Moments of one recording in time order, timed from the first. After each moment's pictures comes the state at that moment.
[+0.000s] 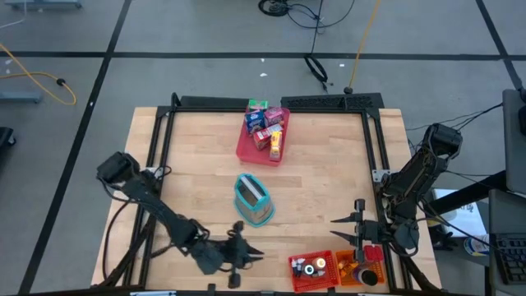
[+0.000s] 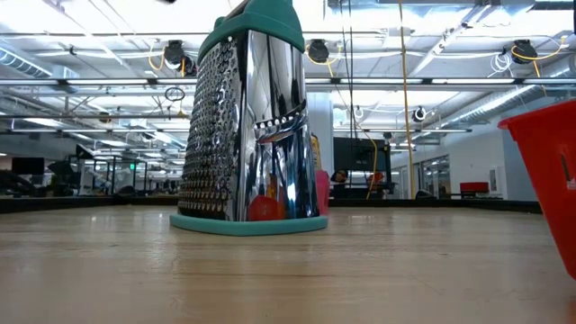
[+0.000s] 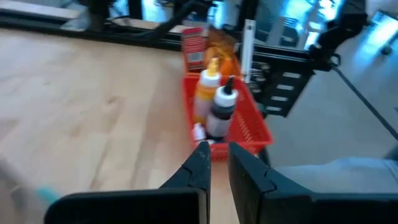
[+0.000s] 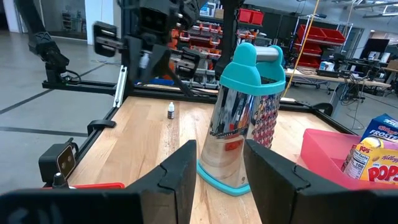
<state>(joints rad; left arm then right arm) -0.70 1.76 1.12 0.21 -0.55 -0.44 1.15 1.26 0.37 0.79 1.23 0.02</state>
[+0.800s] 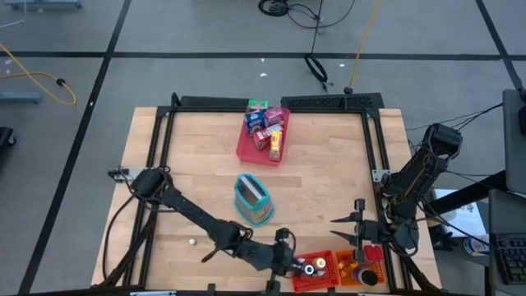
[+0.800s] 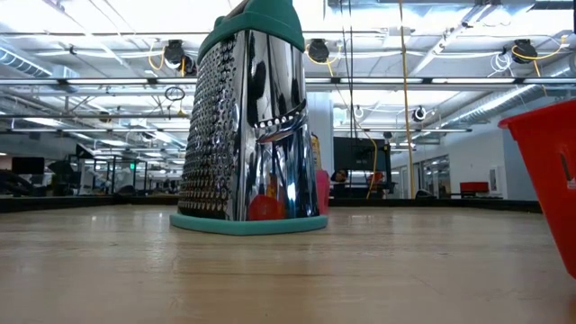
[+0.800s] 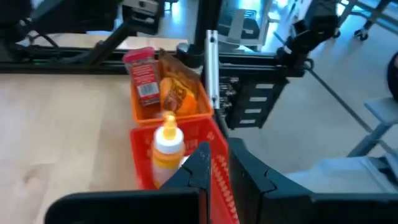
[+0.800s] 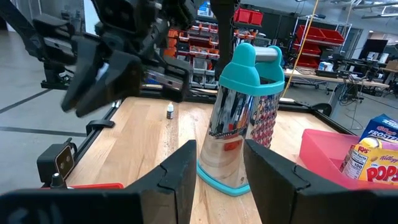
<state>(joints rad) -0.53 2.12 1.63 0.12 -0.21 -0.26 1.15 1.26 0.37 0.79 1.23 0.02</state>
